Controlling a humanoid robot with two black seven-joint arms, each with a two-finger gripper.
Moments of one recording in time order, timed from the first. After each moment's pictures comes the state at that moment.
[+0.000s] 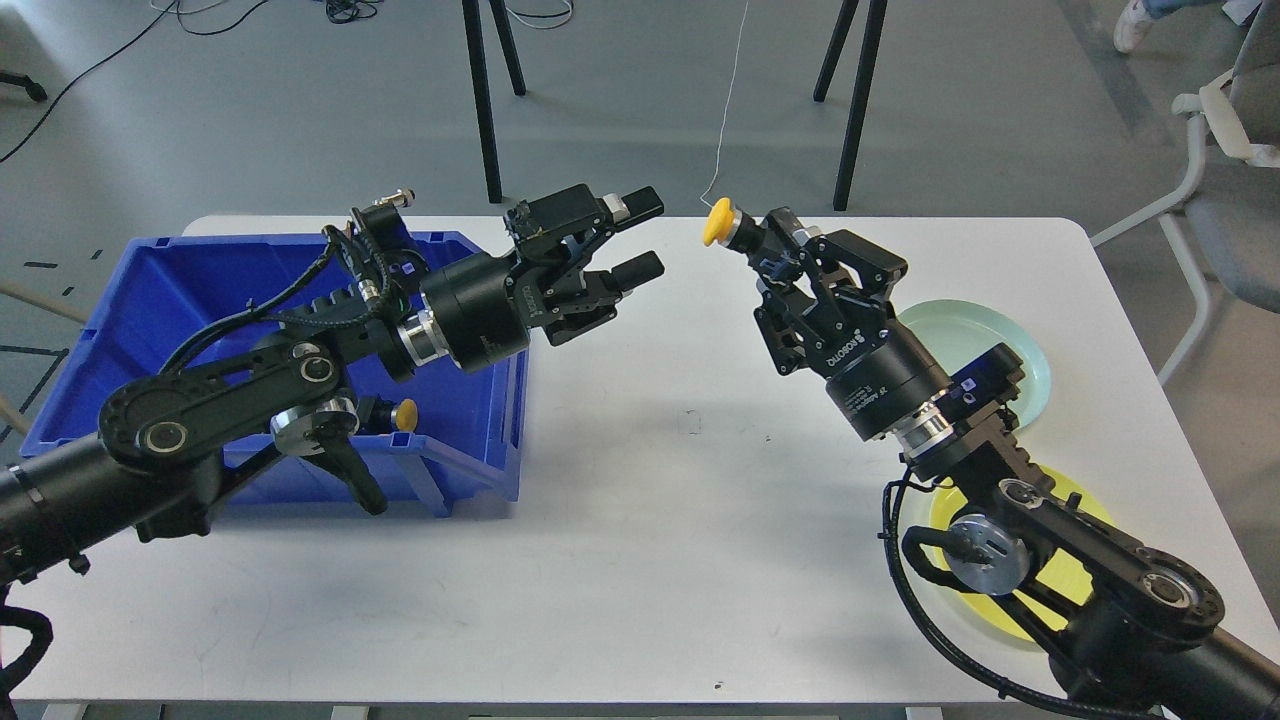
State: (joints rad) left arm -0.83 0.45 -0.38 -1.24 0.61 -0.37 -0.49; right arm 0.34 -0.34 0.80 1.43 -0.59 0.08 0.49
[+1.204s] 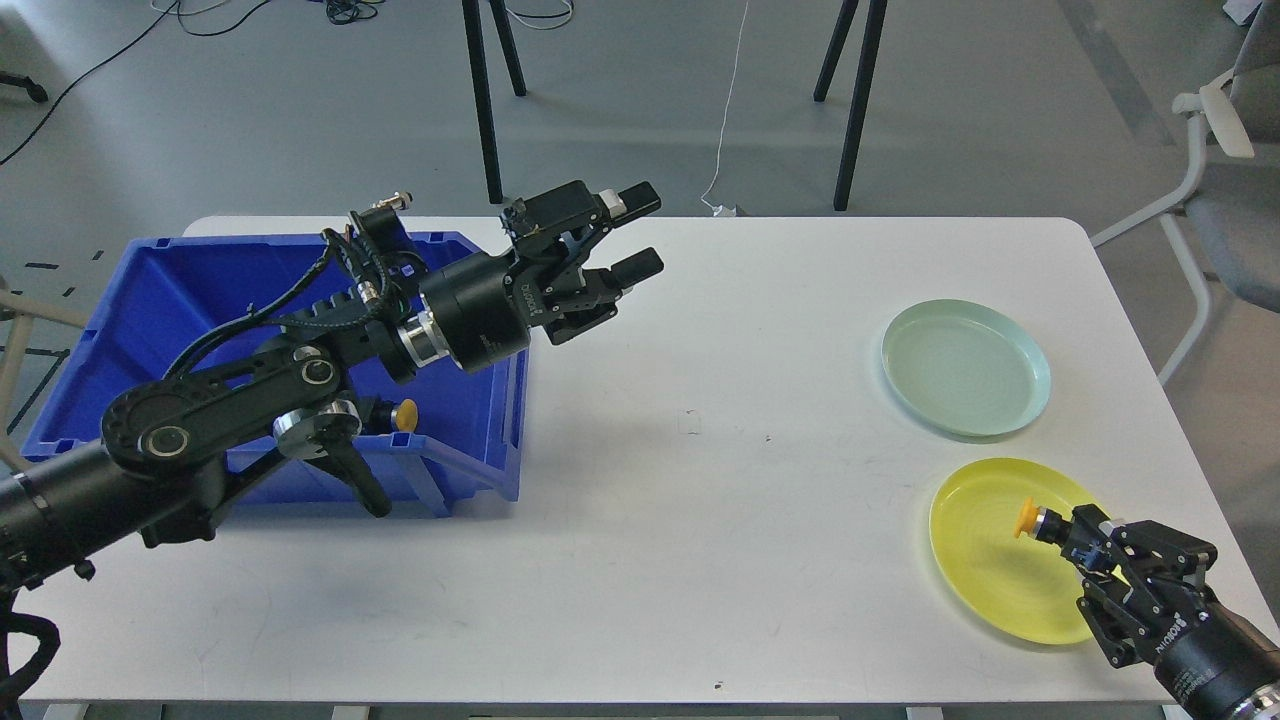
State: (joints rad) left arm -0.81 0.44 -0.39 -1.24 0.62 -0.37 -0.49; right arm -0.44 -0.81 1.06 1.53 -0.56 0.09 0.49
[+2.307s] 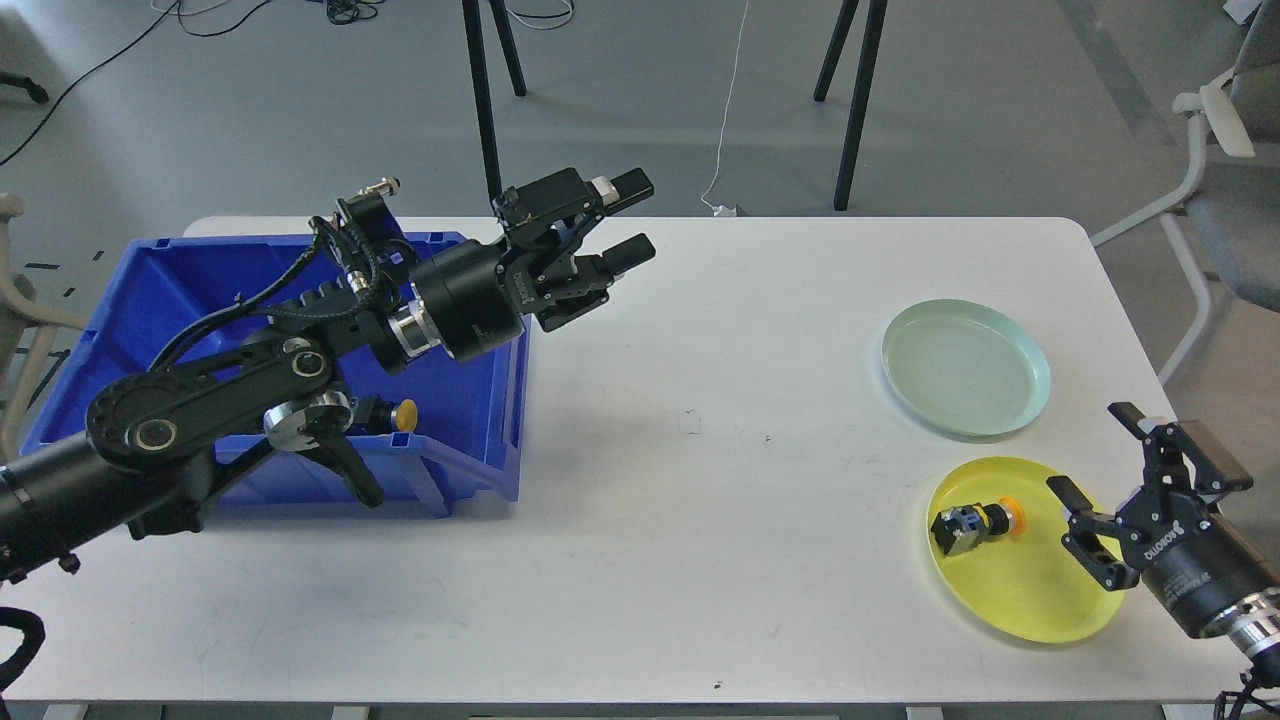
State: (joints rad) left arm -0.84 0.51 -0.39 -1.26 0.62 -0.35 -0.49; right arm -0.14 -0.79 1.06 1.51 -0.34 0.20 0.49
